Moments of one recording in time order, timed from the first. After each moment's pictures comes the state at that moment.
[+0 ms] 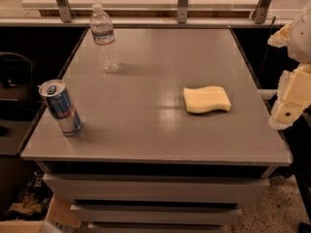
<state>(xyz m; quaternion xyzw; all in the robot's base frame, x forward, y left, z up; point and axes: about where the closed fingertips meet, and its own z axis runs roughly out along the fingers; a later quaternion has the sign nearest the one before) 0.438 -0.217 0.976 -0.60 0.78 -0.03 0.16</state>
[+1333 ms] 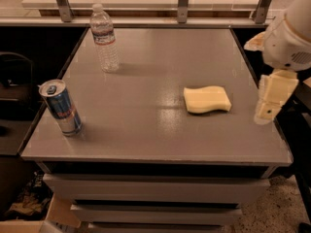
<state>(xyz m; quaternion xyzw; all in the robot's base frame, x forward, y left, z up) 0.480 -0.209 0.940 -0.66 0.73 -0.03 0.16</state>
